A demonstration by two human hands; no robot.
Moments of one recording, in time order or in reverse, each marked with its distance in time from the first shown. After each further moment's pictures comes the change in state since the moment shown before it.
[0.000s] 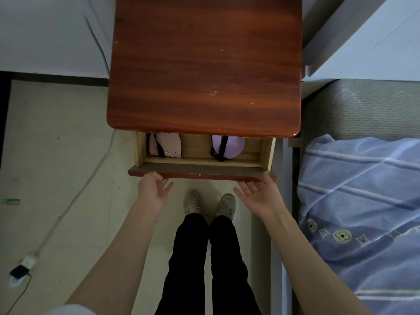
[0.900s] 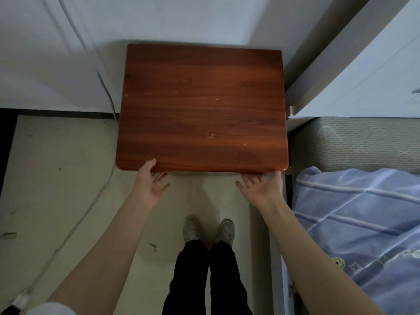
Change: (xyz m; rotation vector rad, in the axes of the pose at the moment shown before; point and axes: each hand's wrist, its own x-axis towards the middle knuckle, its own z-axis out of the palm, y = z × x) left_hand -0.014 0.083 0.054 0.123 -0.248 0.027; right_hand -0.012 -0.049 0.084 0.101 -0.080 -0.150
